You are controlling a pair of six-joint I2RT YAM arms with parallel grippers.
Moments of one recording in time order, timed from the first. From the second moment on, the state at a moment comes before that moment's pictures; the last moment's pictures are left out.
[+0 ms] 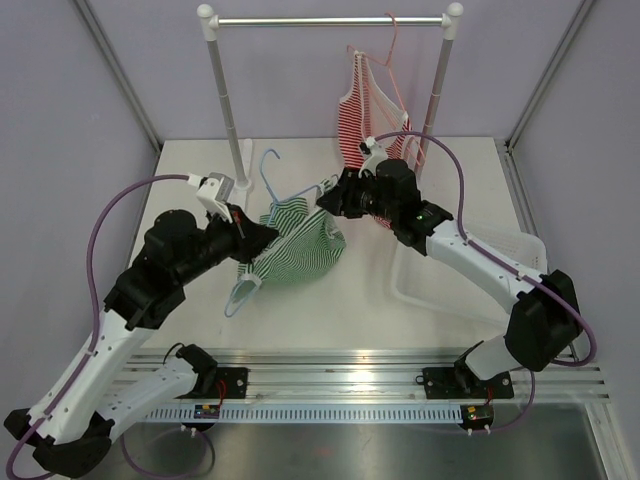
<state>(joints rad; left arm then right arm) -0.60 0.79 1.08 -0.53 0.16 -0.46 0.63 1.47 1.19 -0.01 -0.25 0.62</state>
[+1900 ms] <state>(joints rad) -0.60 0.97 1.07 0.48 0.17 -0.31 0.85 1.31 1.03 -0.42 -0.24 0.45</state>
